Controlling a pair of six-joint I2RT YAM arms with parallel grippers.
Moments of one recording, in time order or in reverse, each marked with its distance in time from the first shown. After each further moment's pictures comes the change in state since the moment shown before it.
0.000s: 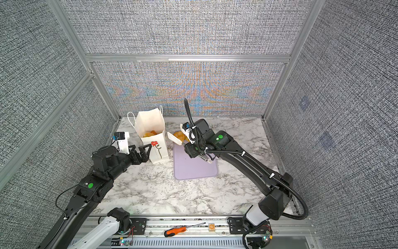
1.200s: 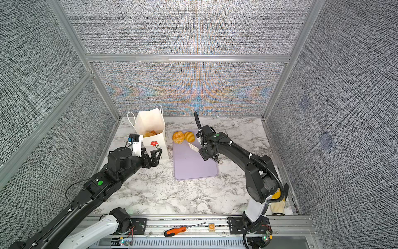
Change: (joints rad) left arm -0.220 0.059 -0.011 0.010 -0.161 0.001; right arm -0.209 0.227 -0.165 0.064 0.114 -0.137
